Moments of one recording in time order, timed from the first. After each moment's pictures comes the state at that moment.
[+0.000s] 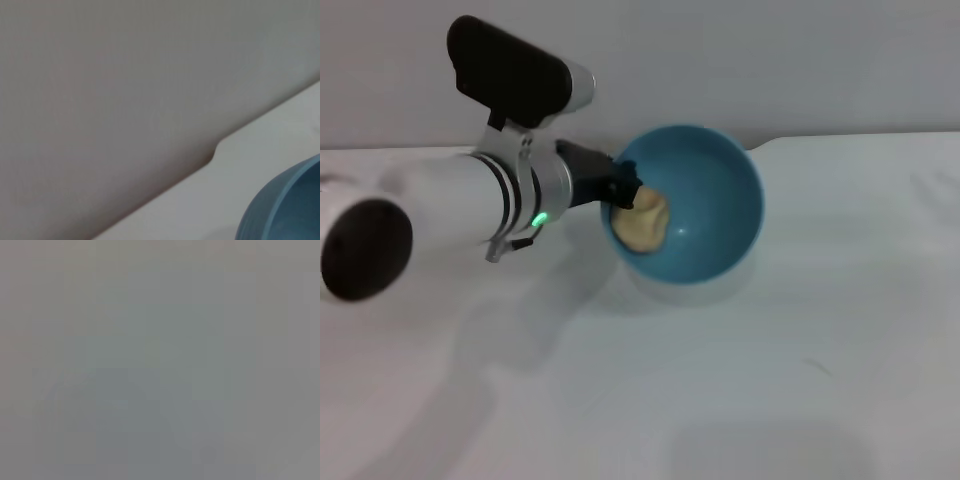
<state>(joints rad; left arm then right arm) -0.52 -2.06 -1.25 -1.16 2.58 -0.45 0.24 0.41 2.05 -0.57 -0.76 -1.61 -1.10 1.73</state>
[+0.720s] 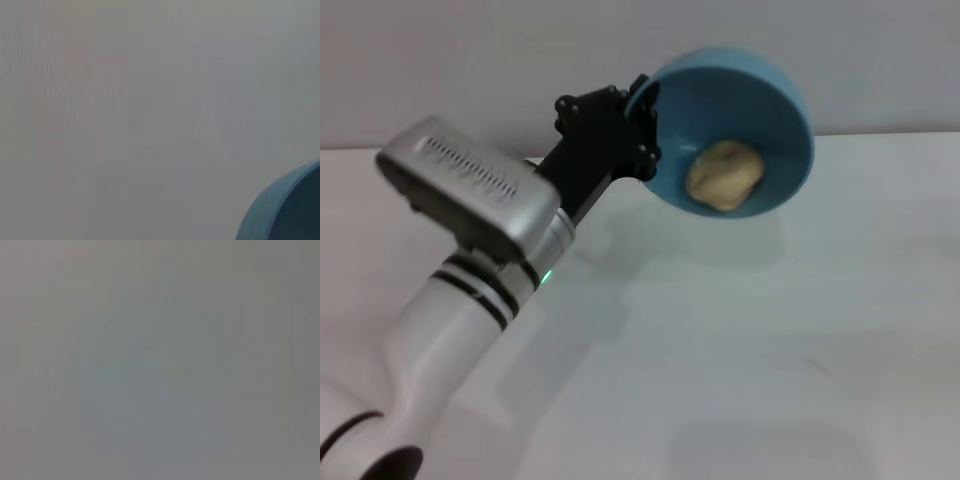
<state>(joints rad) -0.39 -2.07 -0.86 -0.85 2.58 0.74 0.25 0.37 2.06 -0.32 -0.48 -1.17 -1.10 1.51</state>
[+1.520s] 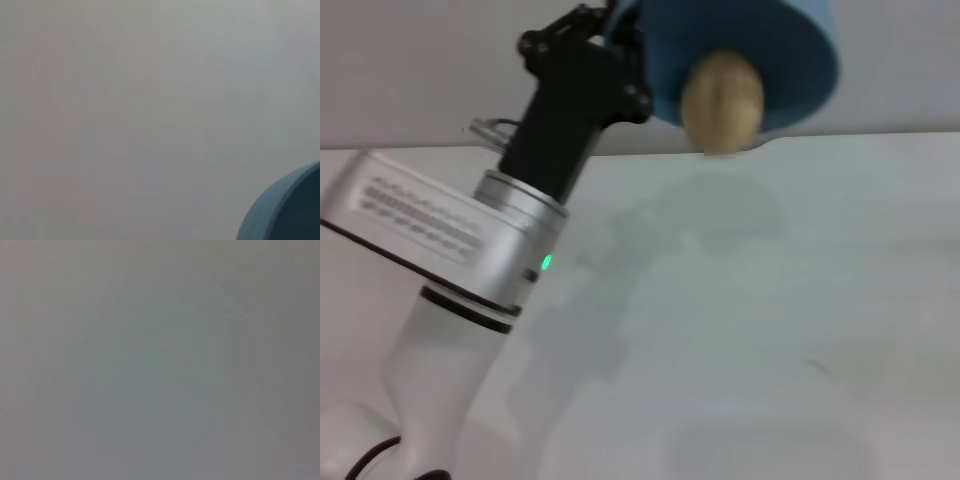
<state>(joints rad) -0.50 -2.08 -0.60 -0.72 2.26 1.26 0.43 0.39 2.06 -0.30 -0.37 -1.03 -1.12 1.35</state>
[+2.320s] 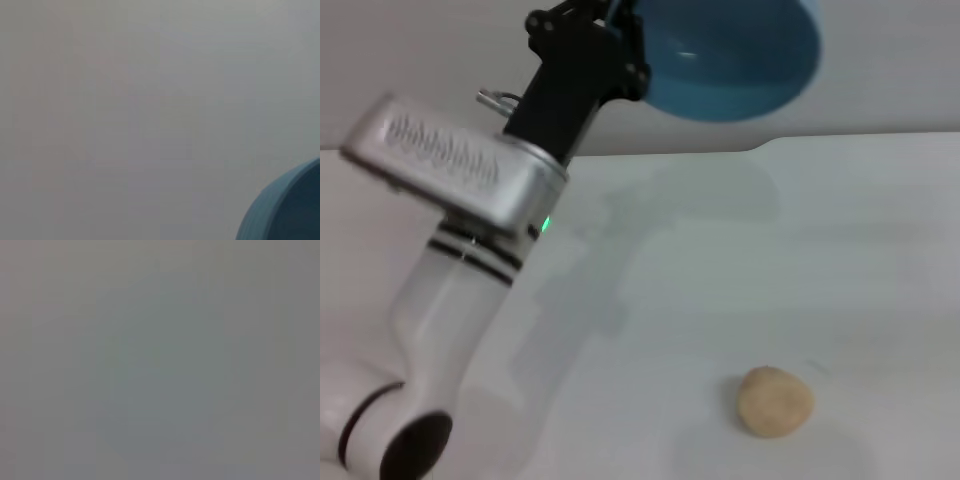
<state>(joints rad) -0.56 -2.07 -0.69 -0.69 2.25 1.12 0.42 0.41 2.05 -0.45 -0.41 -1.08 -1.17 1.25</state>
